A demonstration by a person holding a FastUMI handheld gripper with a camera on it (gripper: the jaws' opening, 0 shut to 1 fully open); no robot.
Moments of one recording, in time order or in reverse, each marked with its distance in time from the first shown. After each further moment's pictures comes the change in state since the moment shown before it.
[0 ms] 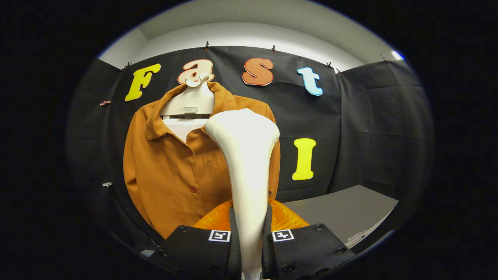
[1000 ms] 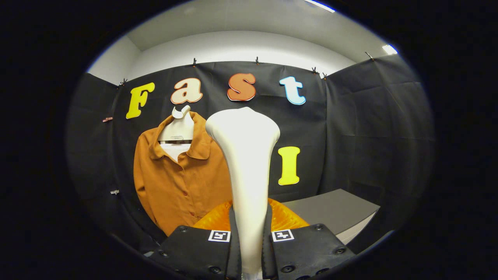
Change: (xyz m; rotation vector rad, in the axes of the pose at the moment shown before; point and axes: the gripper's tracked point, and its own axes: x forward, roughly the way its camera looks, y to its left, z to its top) arm -0.092 -0.074 0.051 0.070 -0.045 0.031
